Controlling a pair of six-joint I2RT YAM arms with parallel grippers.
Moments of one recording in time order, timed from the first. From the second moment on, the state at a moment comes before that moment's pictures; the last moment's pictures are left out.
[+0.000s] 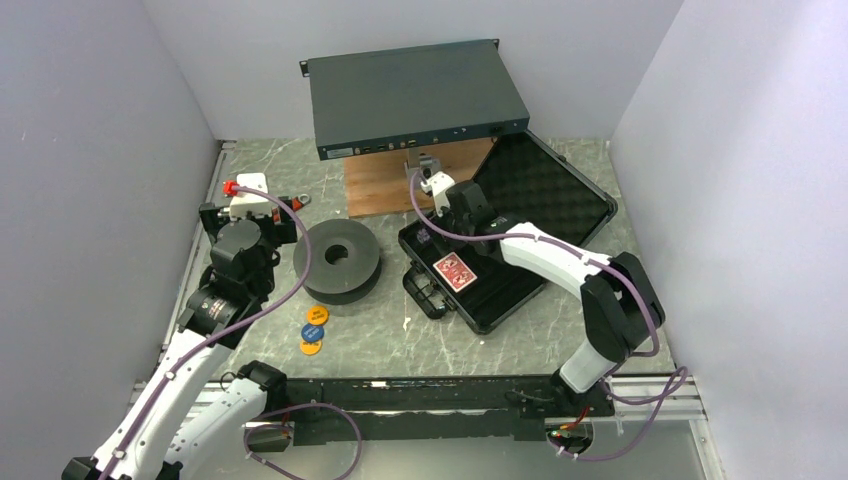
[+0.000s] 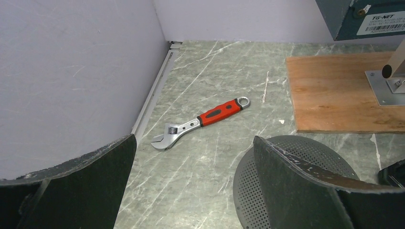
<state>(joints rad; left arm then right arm) -0.41 0.70 0.85 -0.28 -0.69 0.05 0.64 1.59 1.11 -0.23 0.09 -0.11</state>
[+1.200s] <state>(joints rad) -0.41 0.71 0.85 -0.28 -0.67 0.05 0.59 1.78 1.16 -0.21 -0.01 -0.15</state>
